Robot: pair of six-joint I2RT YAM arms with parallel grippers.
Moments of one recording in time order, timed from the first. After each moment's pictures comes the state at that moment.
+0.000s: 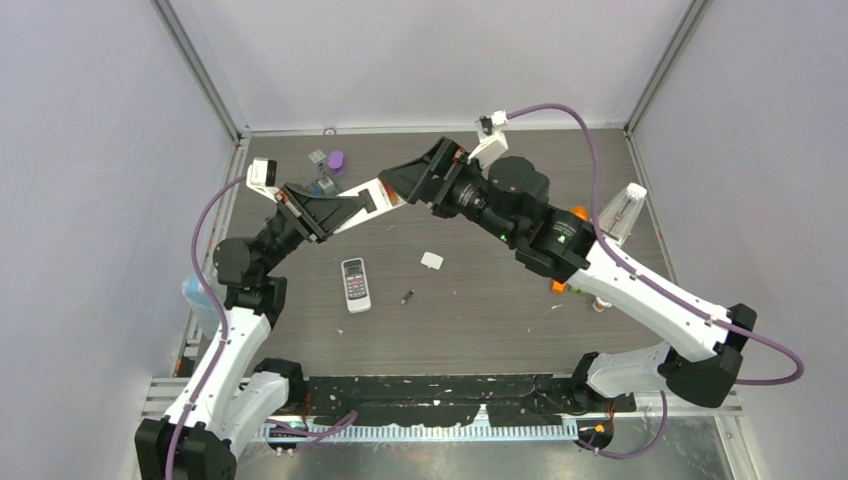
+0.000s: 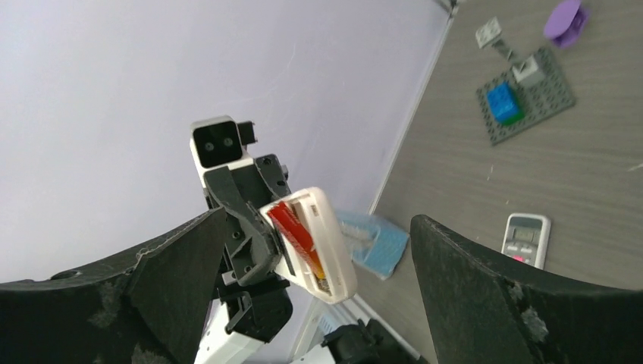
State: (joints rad) left arm -0.16 0.84 0.61 0.82 0.72 -1.47; right arm 0.95 1.27 1.43 -0.18 0.16 0.93
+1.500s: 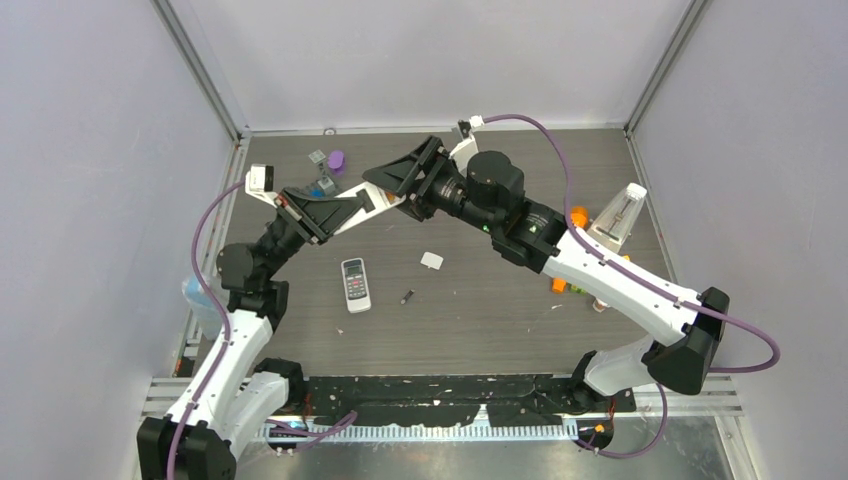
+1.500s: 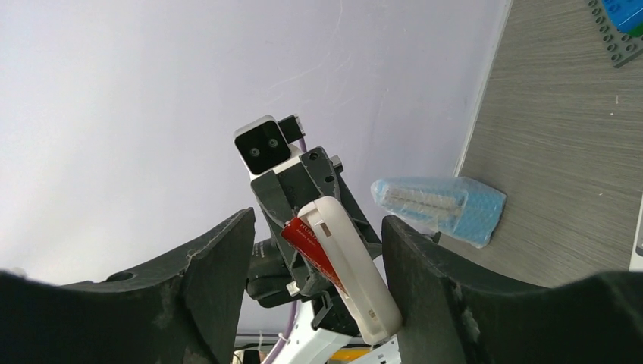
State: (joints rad) left arm -0.16 0.84 0.56 0.86 0.67 -1.44; right arm 0.92 1.39 1.43 -0.07 -0.03 1.26
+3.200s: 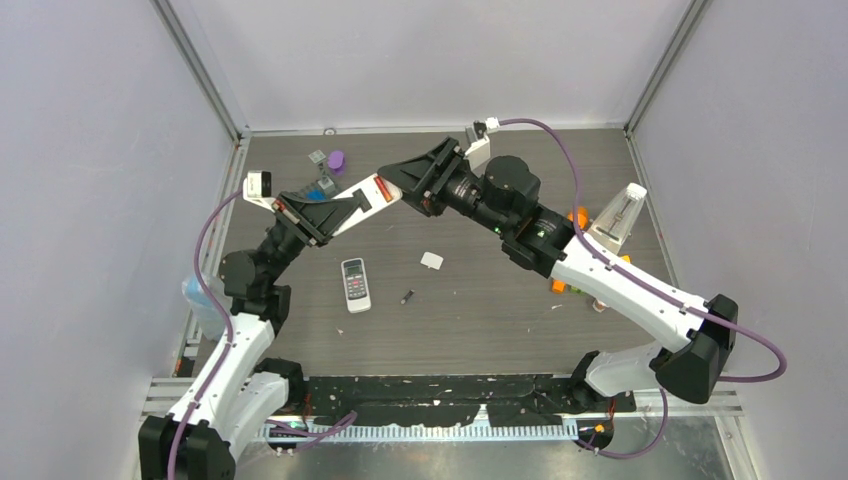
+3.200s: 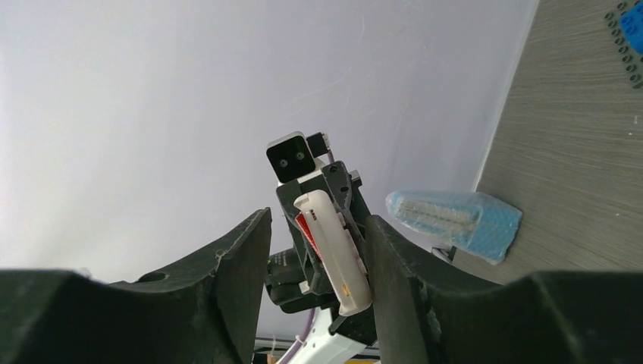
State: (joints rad) left arm -0.17 0.83 0.51 0.94 0.60 -1.50; right arm 0.87 1.33 1.31 0.08 -0.07 1.31
